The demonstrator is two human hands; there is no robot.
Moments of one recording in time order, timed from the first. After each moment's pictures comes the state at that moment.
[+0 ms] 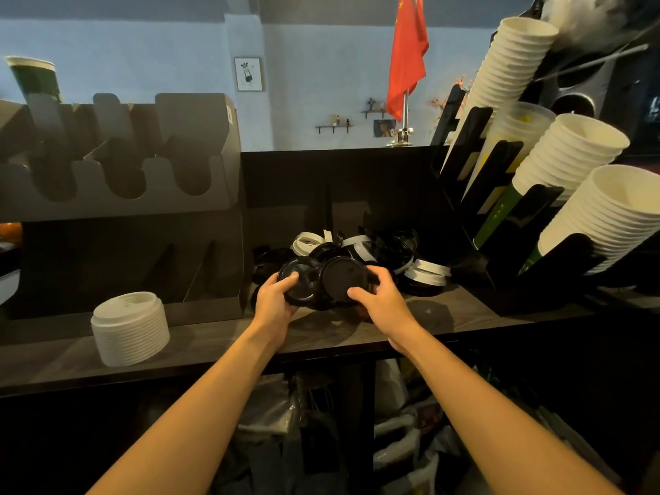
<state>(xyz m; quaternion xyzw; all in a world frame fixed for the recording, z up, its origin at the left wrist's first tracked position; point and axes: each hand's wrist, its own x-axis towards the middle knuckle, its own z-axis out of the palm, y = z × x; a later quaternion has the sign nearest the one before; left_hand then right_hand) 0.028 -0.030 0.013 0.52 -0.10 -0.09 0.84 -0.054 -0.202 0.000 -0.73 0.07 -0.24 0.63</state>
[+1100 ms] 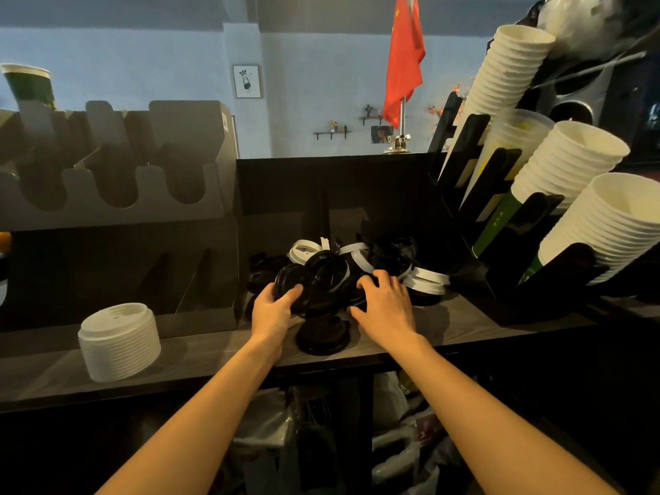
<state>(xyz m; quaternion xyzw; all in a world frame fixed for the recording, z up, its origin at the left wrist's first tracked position) 0.028 -0.034 0.007 0.64 -0.14 -0.01 0.76 -0.036 -0.220 -0.003 -0.94 0.13 -0.31 0.06</state>
